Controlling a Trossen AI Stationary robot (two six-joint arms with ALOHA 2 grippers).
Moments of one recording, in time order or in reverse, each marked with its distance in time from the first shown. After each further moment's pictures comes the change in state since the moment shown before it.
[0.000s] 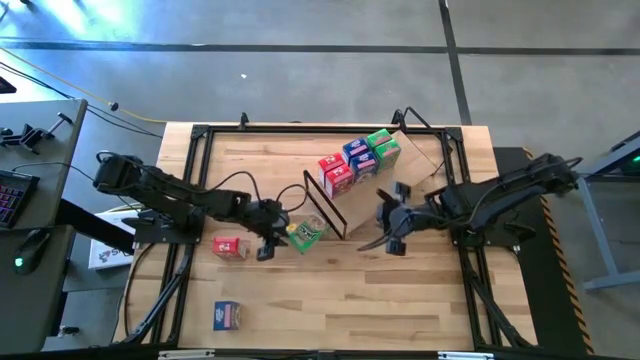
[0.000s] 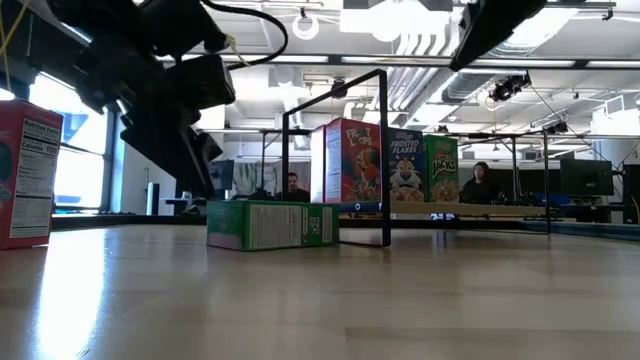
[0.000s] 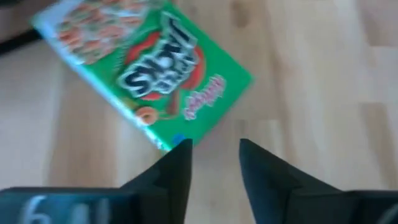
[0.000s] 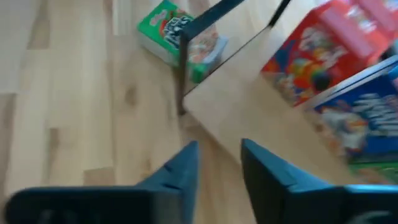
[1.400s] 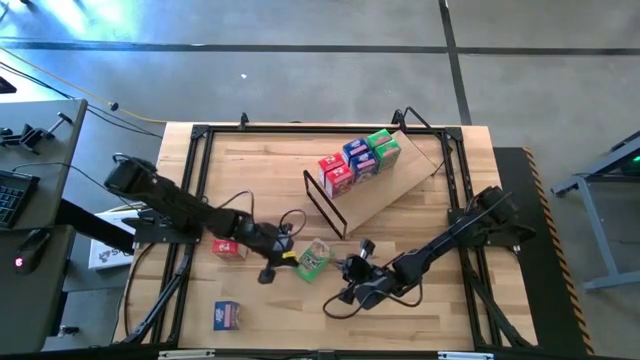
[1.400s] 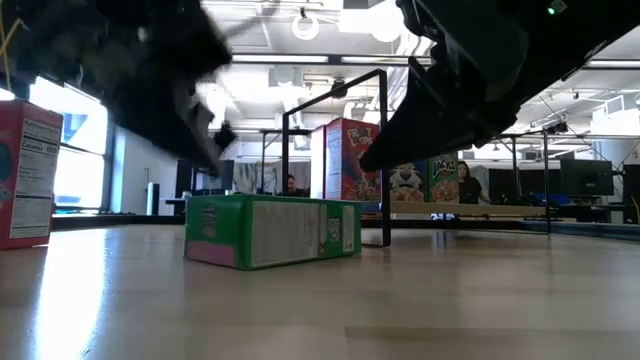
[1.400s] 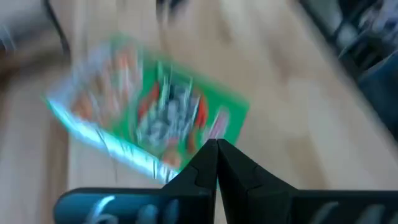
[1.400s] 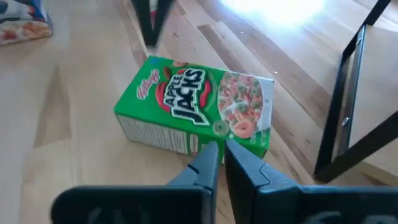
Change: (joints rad) left arm -0.193 0.117 -0.010 0.359 -0.037 -0.019; right arm 0.252 0.630 -0.073 0.850 0.411 0.357
